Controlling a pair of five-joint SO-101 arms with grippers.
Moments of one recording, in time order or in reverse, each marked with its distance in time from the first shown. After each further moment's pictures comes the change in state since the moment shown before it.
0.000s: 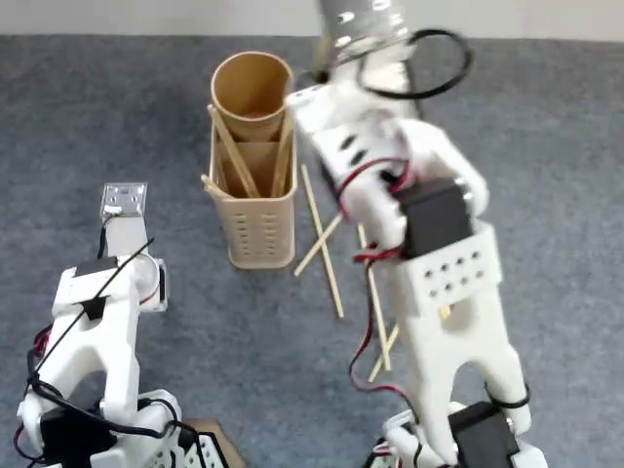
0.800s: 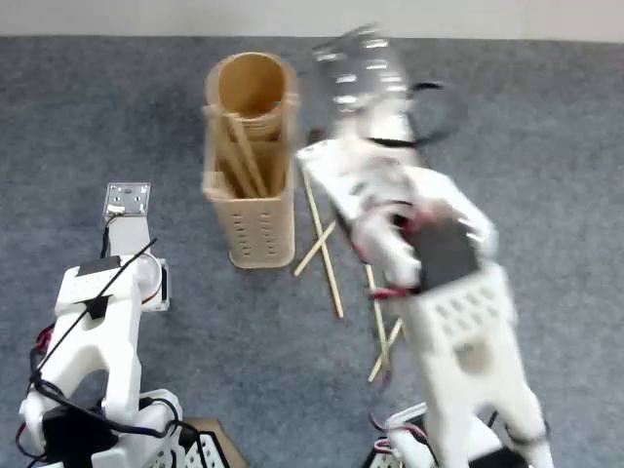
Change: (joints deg) left arm 0.8 0.0 0.0 -0.1 0.0; right arm 6.4 -16.3 19.3 0.7 1.5
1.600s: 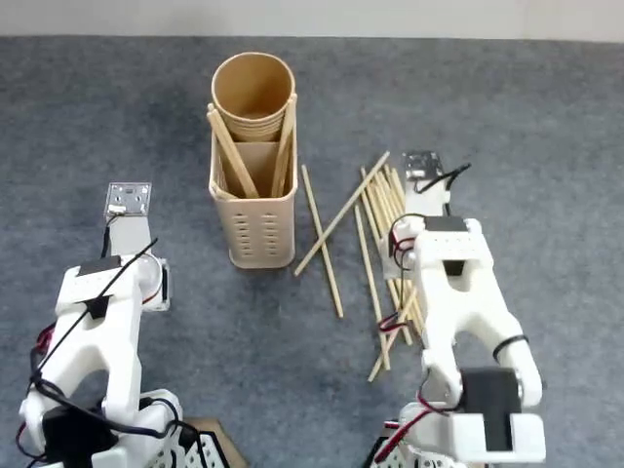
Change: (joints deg) left arm 0.2 0.0 0.0 0.0 -0.2; right arm 18.6 28.1 36.0 -12.0 -3.3
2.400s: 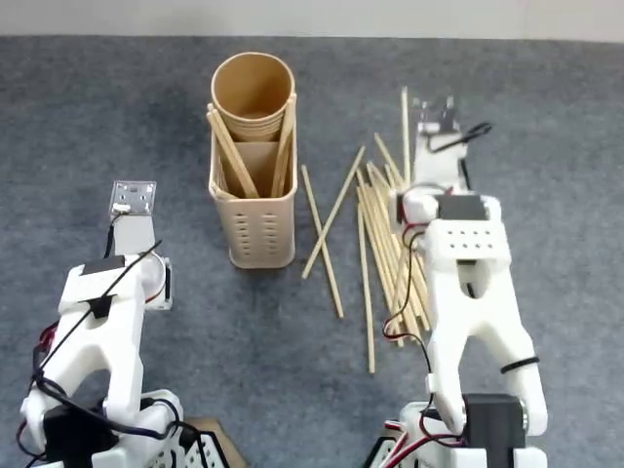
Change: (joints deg) left arm 1.8 0.2 0.0 -1.0 0.0; right arm 0.0 -9.6 -13.2 2.6 1.4
